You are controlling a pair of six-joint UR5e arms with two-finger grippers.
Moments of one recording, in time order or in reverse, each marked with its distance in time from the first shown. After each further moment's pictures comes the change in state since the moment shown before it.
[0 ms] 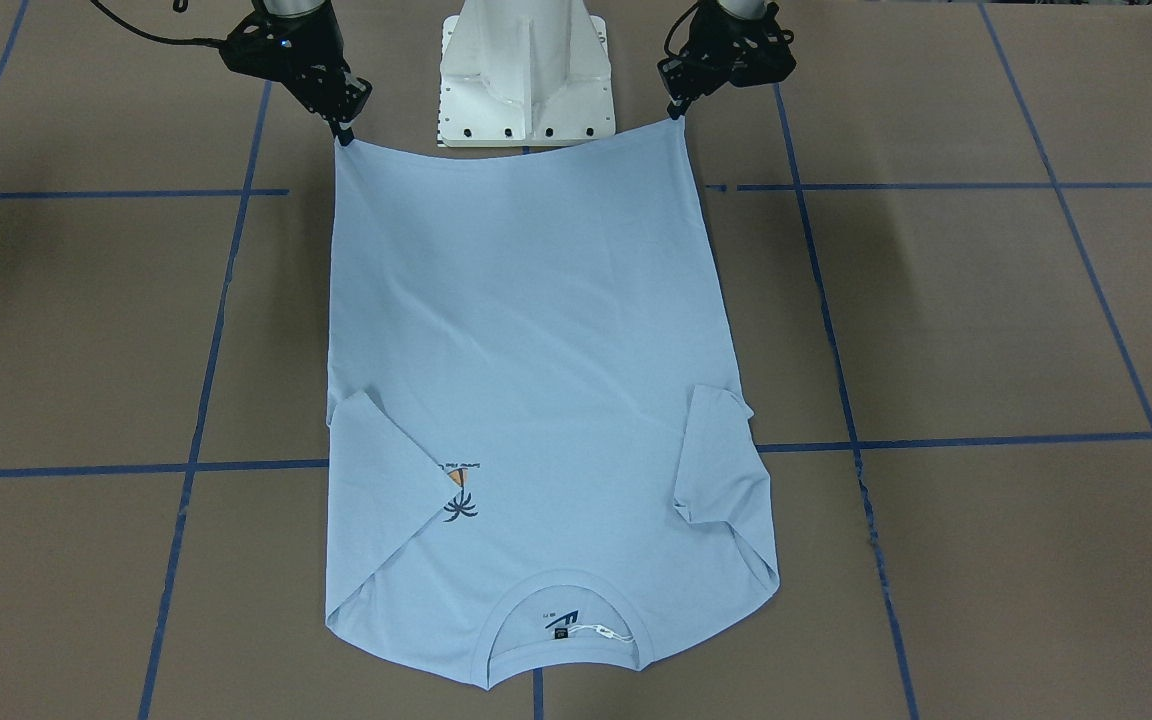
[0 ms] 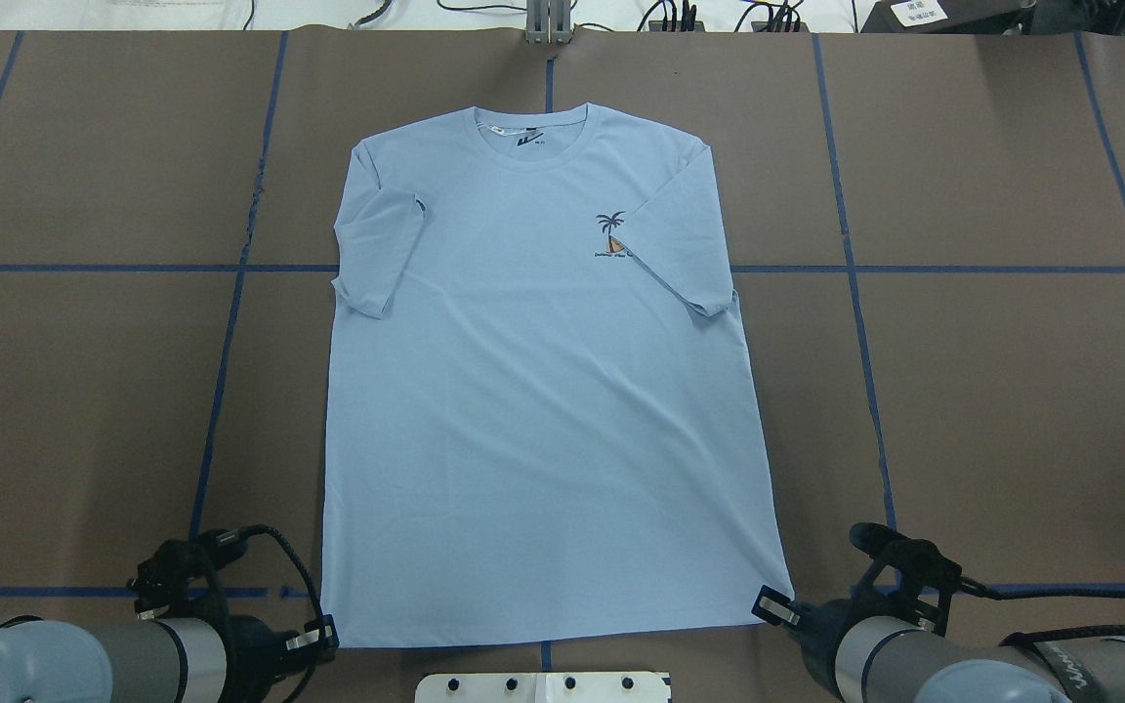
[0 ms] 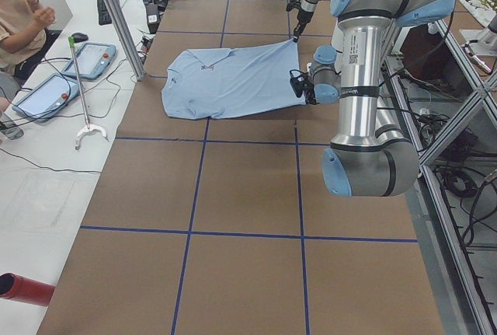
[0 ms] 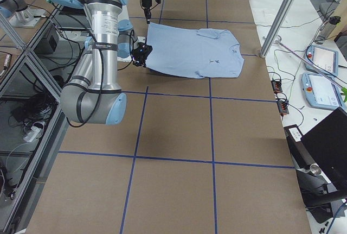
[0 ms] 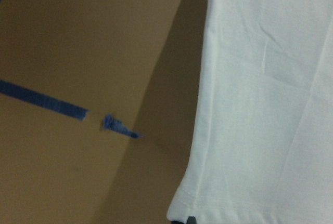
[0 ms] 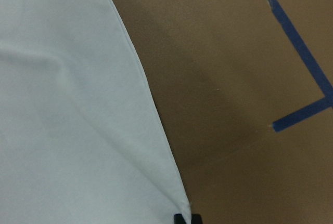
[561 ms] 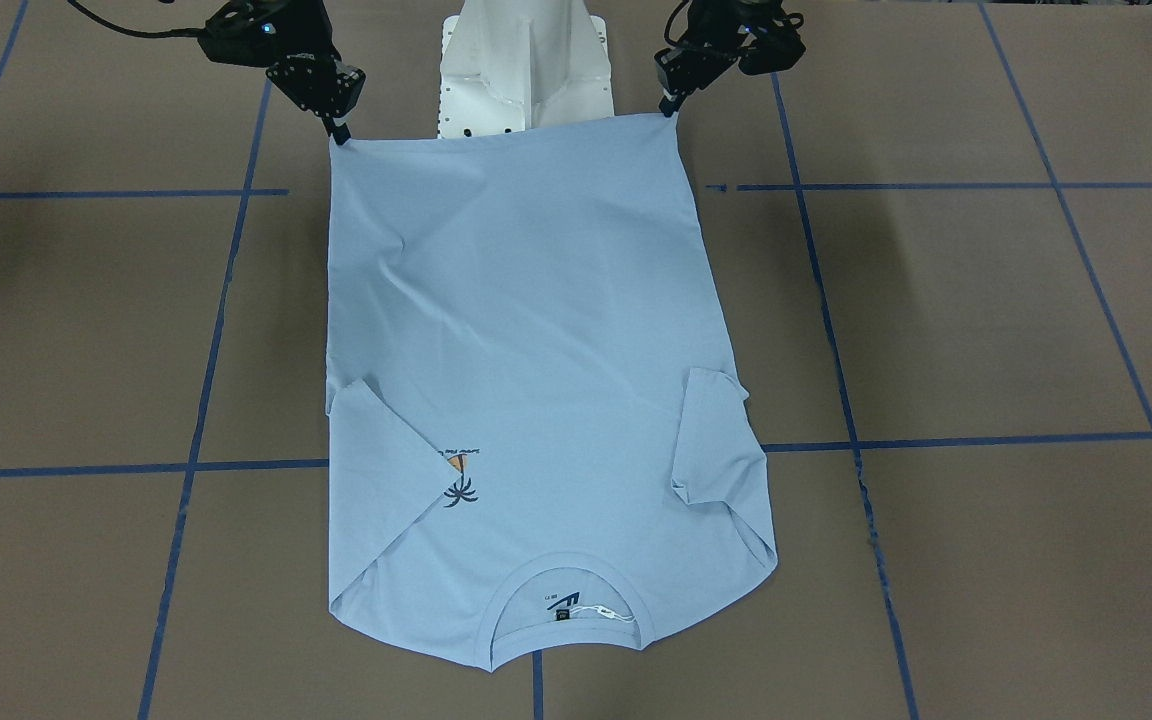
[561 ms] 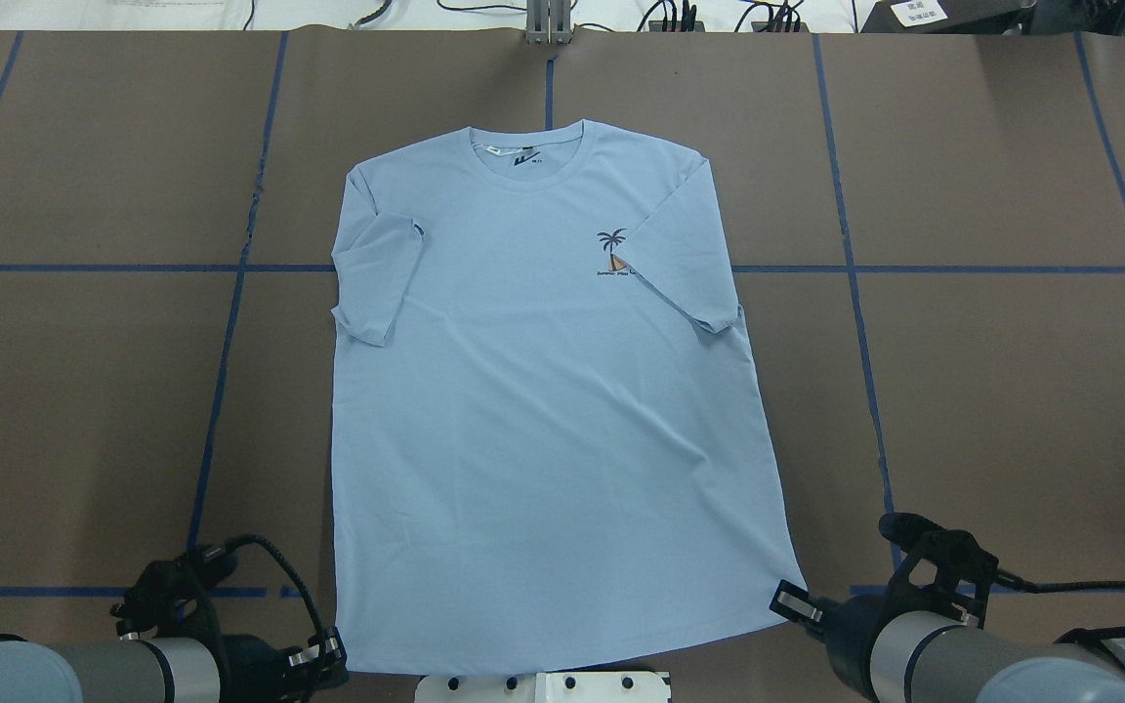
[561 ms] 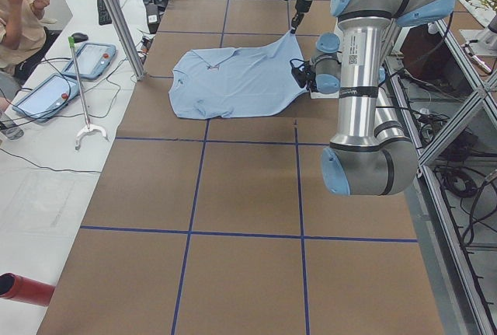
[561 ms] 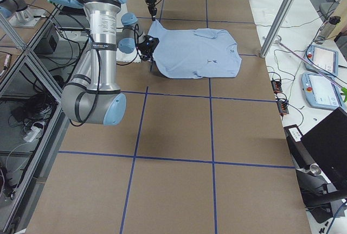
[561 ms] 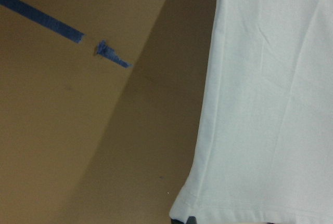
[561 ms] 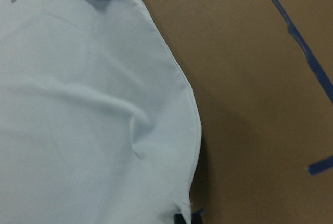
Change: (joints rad) left arm -0.141 -0.057 -0.013 0.020 0.001 0.020; right arm 0.156 0.070 0.007 -0.004 0.039 -0.169
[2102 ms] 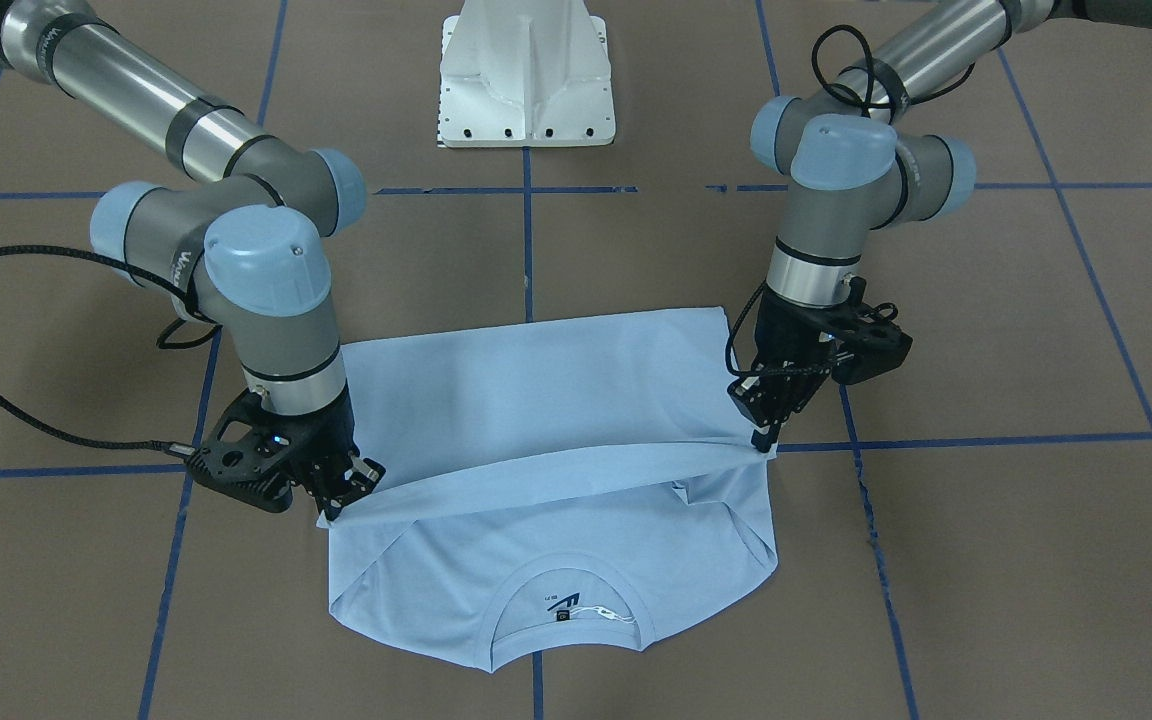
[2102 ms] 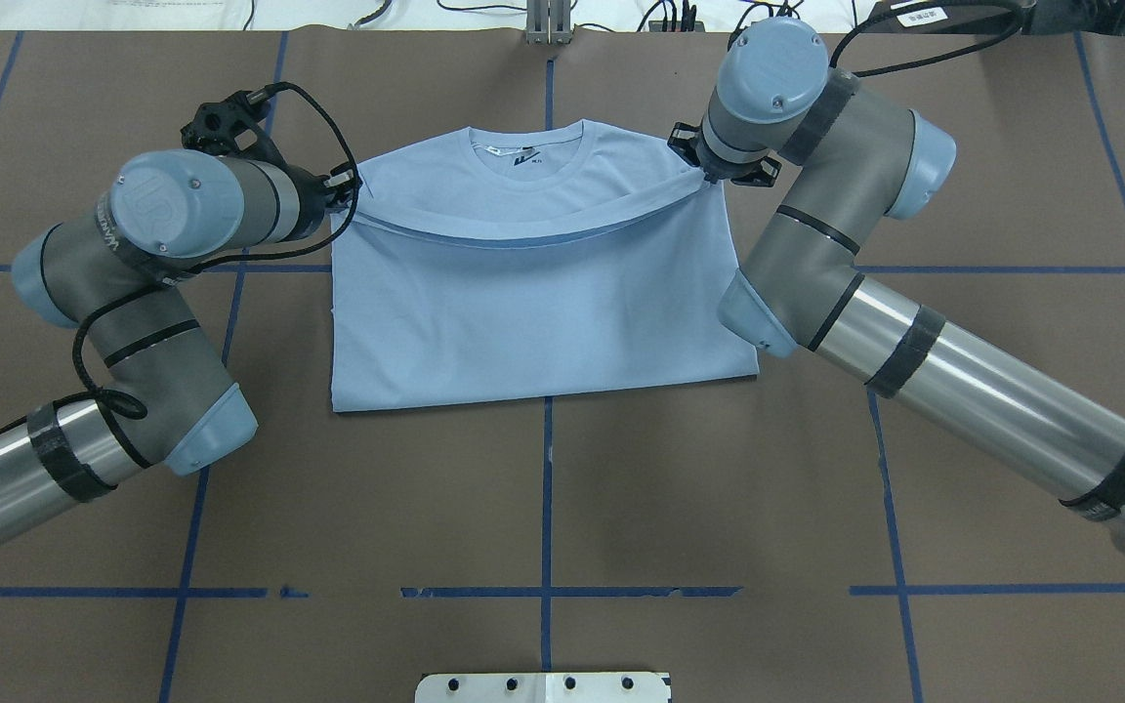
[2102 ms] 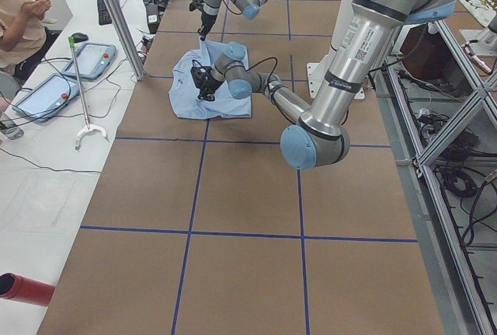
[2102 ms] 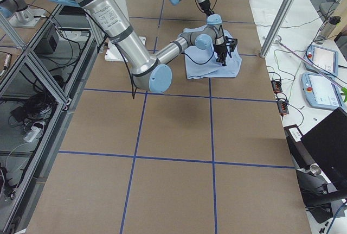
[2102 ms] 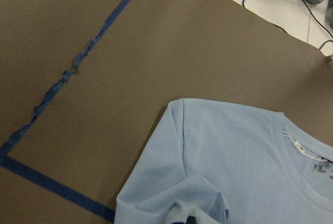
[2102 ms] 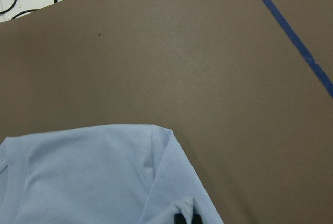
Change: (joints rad) left arm -0.559 -0.462 0.724 -0.156 -0.001 0.370; right arm 0.665 0.750 -1.032 0.115 0.359 -0.467
